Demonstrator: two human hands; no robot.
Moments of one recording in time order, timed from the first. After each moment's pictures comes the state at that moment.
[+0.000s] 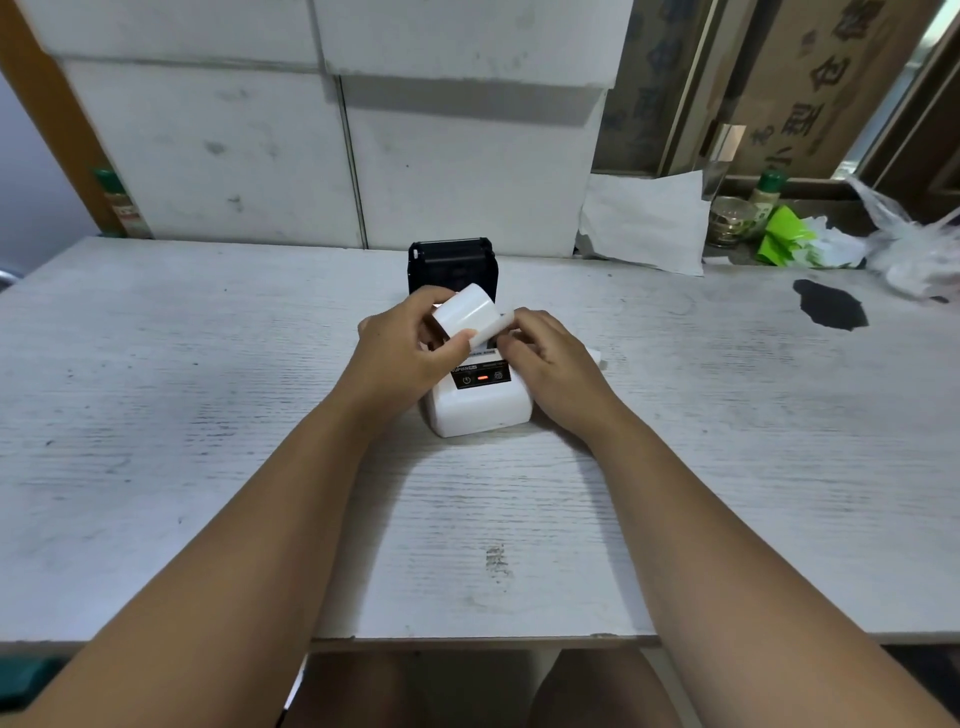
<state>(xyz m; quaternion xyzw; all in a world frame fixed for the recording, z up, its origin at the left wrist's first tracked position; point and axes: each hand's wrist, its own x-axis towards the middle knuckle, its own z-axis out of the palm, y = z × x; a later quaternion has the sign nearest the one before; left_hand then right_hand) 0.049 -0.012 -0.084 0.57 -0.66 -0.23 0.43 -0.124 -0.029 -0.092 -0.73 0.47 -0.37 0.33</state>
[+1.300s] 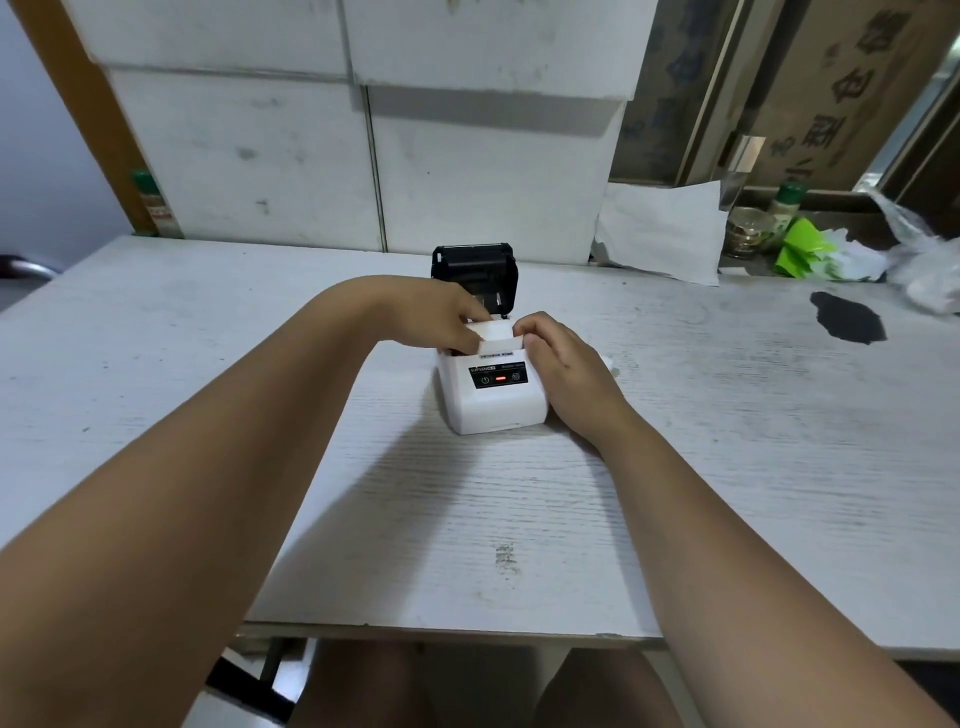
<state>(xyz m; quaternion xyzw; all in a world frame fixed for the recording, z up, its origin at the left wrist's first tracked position) 0.057 -0.049 -0.021 0.55 -0.79 -0.27 0.01 -0.125 -0.032 -0.095 -0.72 0.49 -0.37 0.34</state>
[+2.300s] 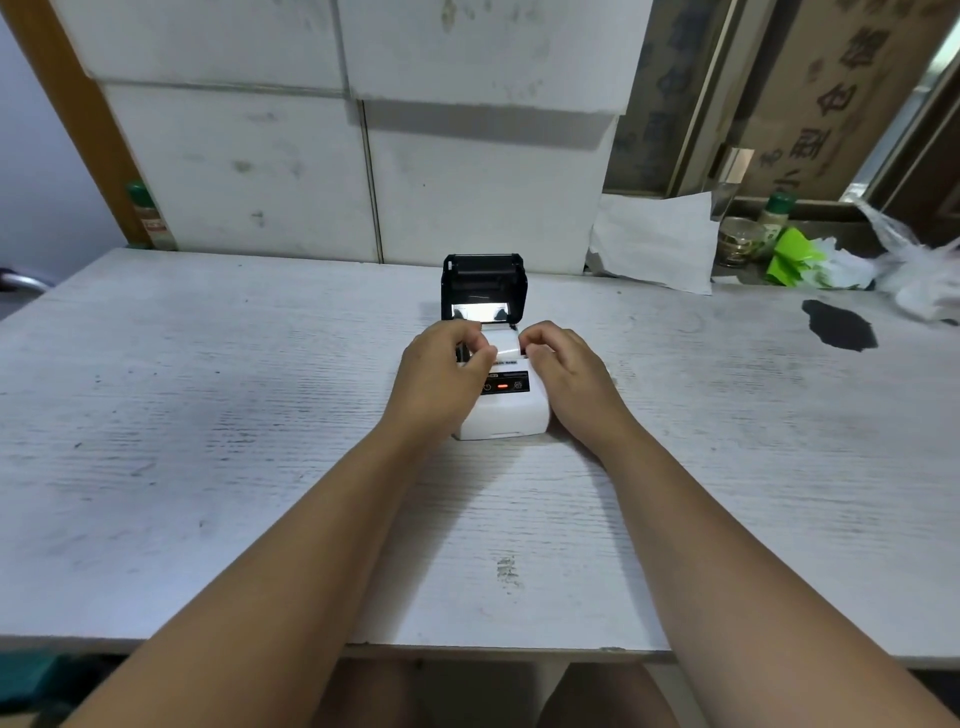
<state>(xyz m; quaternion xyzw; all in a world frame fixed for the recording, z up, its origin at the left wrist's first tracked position) 0.019 -0.003 -0.077 0.62 -0.60 -0.23 0.45 -0.127 -0.033 -0.095 -0.70 0.50 -0.40 0.33</state>
